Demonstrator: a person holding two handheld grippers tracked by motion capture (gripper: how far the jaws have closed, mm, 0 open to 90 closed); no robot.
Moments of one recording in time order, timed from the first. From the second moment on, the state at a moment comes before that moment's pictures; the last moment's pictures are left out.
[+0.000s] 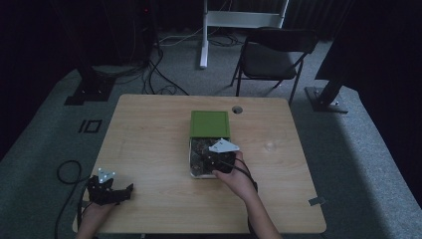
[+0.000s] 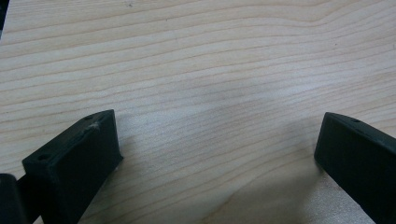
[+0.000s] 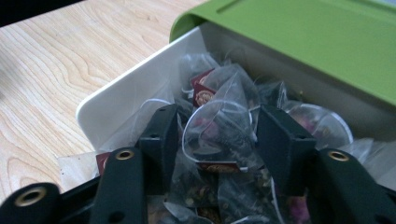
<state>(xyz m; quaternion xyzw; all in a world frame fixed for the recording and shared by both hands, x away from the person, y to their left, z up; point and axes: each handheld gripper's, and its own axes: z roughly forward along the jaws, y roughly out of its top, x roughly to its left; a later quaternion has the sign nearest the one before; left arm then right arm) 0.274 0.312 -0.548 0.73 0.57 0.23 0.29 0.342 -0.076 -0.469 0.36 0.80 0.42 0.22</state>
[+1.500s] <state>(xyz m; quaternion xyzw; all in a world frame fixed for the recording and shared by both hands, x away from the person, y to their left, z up) 0.274 0.312 -0.548 0.73 0.57 0.23 0.29 0.333 -0.094 -0.437 0.38 0.76 0.47 0.22</state>
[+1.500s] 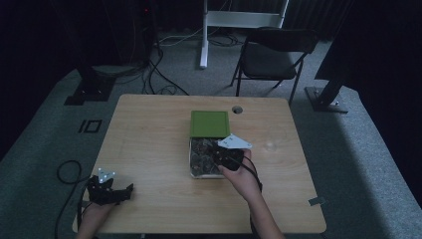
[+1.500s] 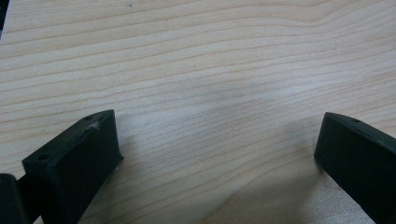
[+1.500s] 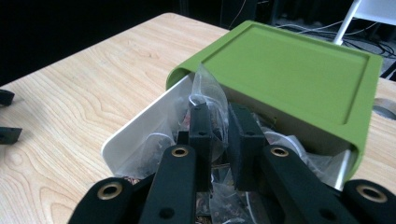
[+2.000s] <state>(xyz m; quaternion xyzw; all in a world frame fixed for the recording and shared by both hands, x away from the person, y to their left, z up) 0.274 0.312 -0.548 0.73 0.57 0.23 0.29 0.333 -0.119 -0.420 0.39 0.74 0.49 0.23</state>
